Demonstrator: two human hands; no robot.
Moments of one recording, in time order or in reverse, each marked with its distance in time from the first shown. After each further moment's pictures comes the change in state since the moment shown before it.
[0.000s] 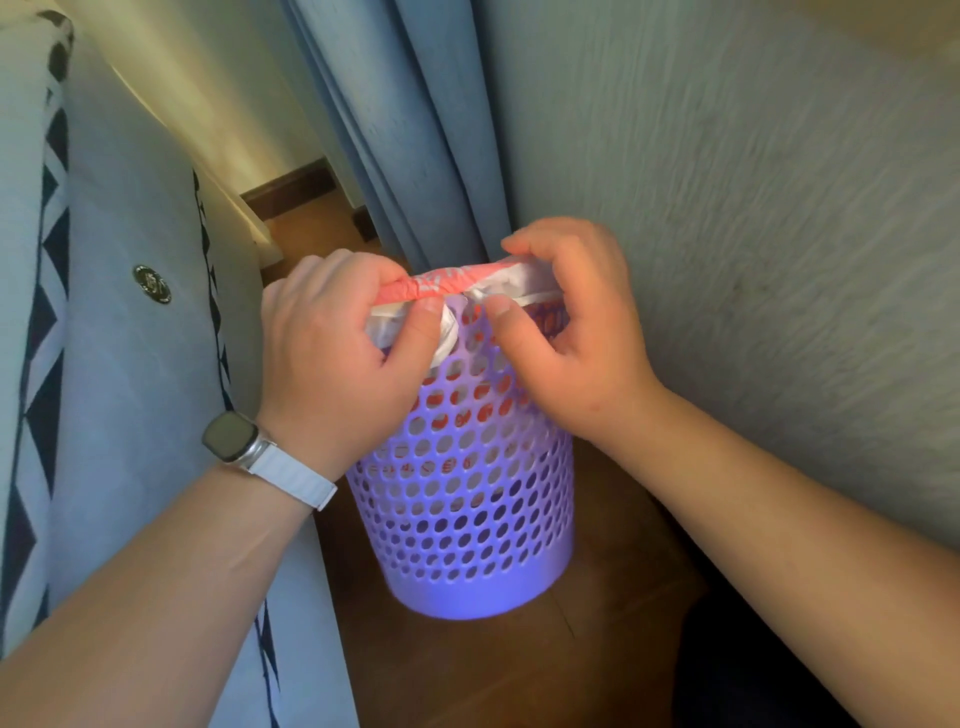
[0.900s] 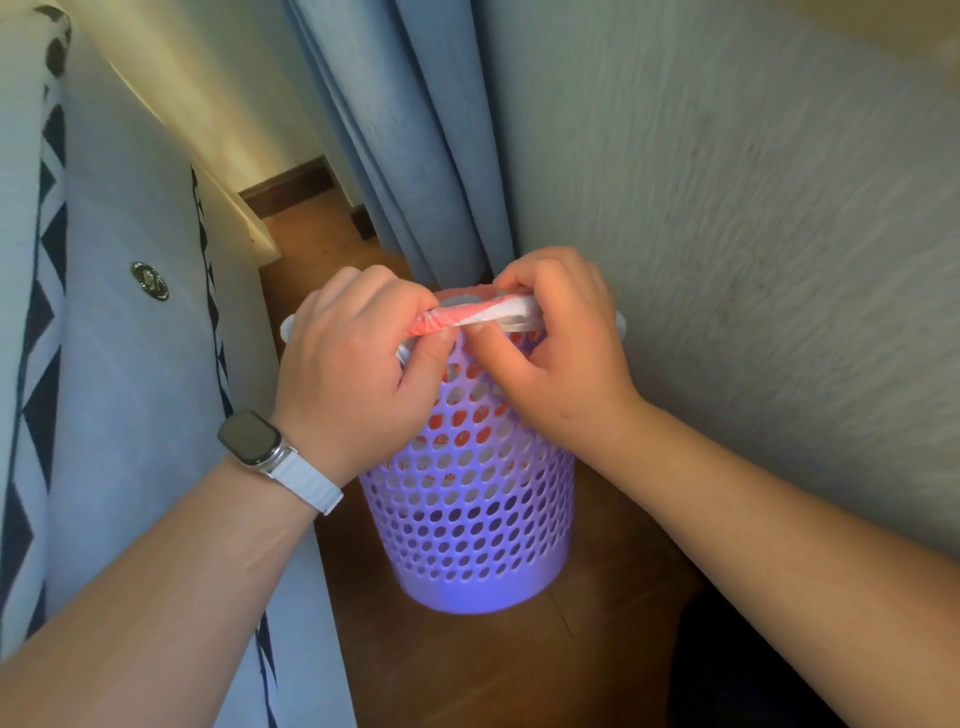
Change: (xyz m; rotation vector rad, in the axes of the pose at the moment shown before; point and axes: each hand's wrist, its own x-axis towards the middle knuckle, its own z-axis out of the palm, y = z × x) left_hand -0.004 0.001 0.002 0.002 -0.156 0.141; right_hand -0.011 -0.001 0.009 -0.051 -0.062 0.072
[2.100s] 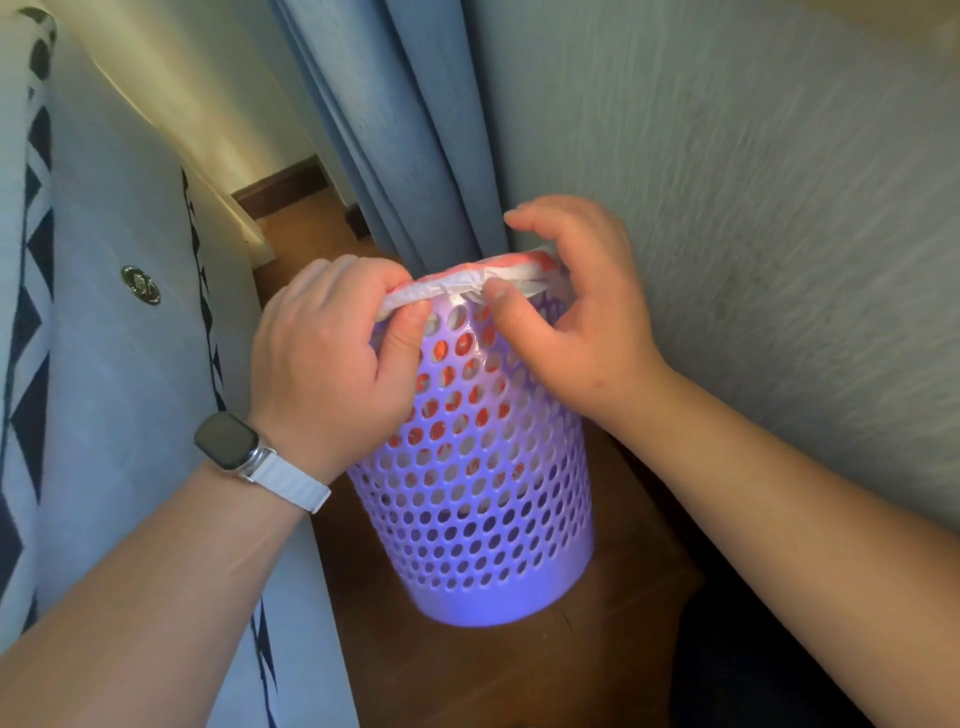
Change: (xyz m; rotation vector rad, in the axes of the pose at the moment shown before) left_hand 0.001 -0.003 -0.004 0.042 0.089 -0.037; right_hand 0.018 0.008 -0.015 0.044 0.069 -0.062
